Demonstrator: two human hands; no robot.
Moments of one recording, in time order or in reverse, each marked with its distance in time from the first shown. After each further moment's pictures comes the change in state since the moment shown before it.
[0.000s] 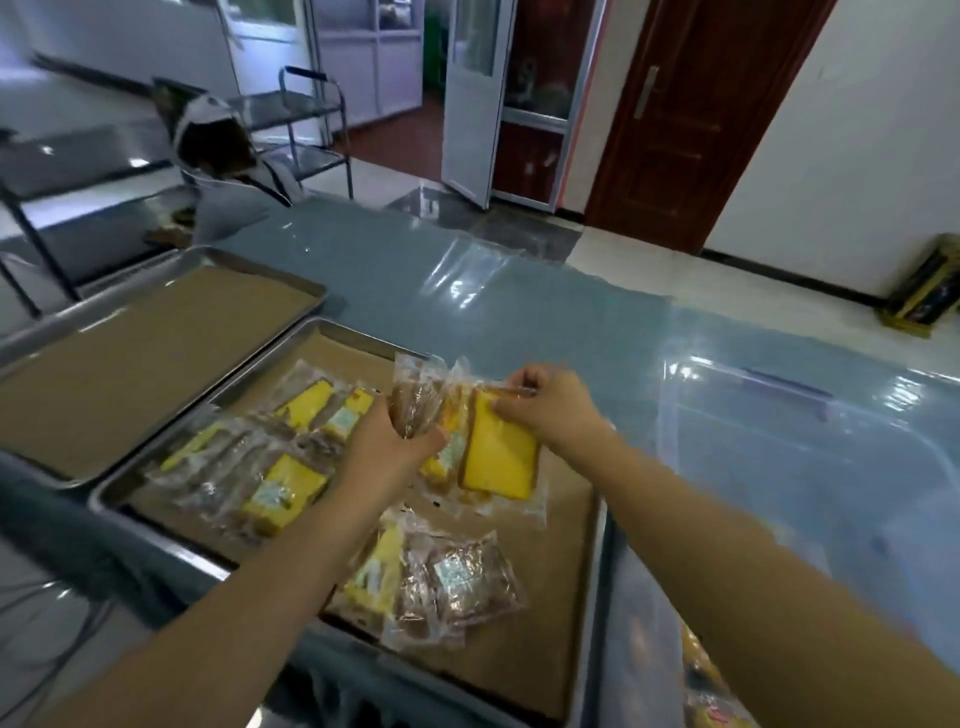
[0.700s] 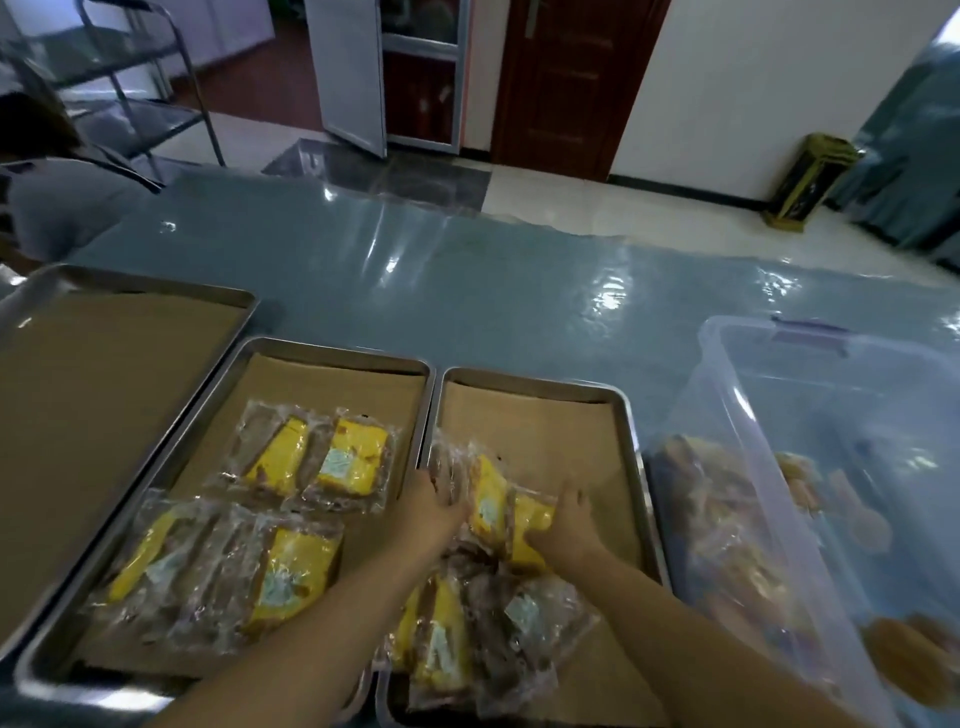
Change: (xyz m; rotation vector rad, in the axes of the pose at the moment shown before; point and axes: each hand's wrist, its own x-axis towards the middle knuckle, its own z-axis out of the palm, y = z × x) left_hand 0.090 -0.113 0.030 0.308 -0.448 -0.194; right_hand -0.001 0.107 0.139 -0.157 0.024 0.722
